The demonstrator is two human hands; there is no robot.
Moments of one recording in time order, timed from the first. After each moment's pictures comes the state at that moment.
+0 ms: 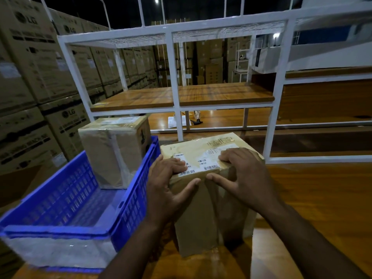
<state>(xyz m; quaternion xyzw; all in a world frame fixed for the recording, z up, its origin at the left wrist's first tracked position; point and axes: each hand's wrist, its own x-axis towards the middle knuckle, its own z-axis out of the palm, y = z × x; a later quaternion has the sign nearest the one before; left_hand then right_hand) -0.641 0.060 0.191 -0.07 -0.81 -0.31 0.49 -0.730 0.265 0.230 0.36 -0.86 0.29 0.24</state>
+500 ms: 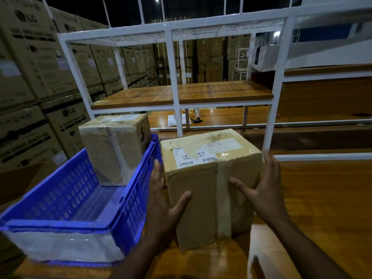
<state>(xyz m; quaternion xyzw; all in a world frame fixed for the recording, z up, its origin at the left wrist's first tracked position) -0.616 0.067 0.145 0.07 -0.81 -0.45 0.37 -0.740 0.298 0.166 0.19 -0.81 0.52 0.18</state>
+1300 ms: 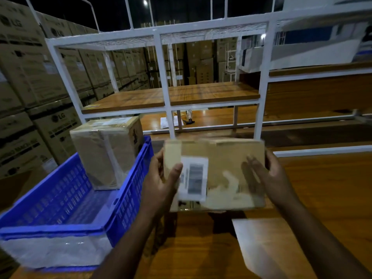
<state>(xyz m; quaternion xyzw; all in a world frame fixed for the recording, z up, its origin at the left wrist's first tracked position) -0.613 0.082 0.211 0.05 -0.78 -0.54 0.30 -0.721 0.333 0.212 0.17 -0.71 0.68 0.05</state>
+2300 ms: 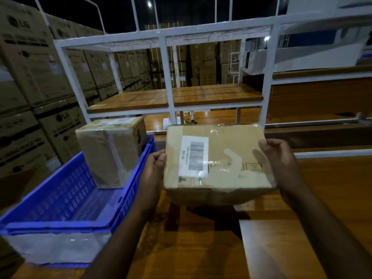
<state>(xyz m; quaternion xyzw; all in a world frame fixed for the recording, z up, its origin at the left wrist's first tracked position) -0.608 0.066 0.224 0.03 -0.70 -0.66 0.27 -0.719 0.337 0.248 0.13 -0.69 0.71 0.04</state>
